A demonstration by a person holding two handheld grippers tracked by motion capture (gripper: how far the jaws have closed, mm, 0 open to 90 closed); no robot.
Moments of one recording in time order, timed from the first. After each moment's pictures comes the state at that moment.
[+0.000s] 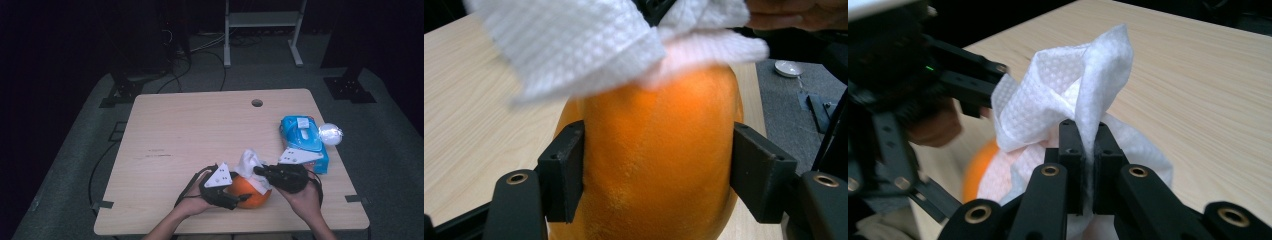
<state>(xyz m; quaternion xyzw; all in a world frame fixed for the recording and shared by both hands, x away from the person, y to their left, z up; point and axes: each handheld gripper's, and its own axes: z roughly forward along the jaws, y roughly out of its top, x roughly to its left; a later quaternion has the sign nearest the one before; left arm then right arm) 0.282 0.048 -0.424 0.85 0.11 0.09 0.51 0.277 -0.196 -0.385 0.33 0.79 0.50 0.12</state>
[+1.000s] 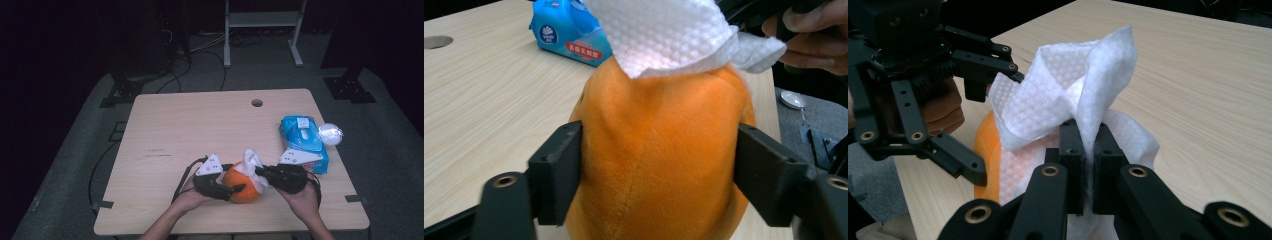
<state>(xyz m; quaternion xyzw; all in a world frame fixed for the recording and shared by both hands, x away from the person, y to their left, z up) 0.301 0.066 -0.424 0.83 0.18 0.07 0.53 0.279 -0.195 -0.393 0.34 0.78 0.51 0.11</state>
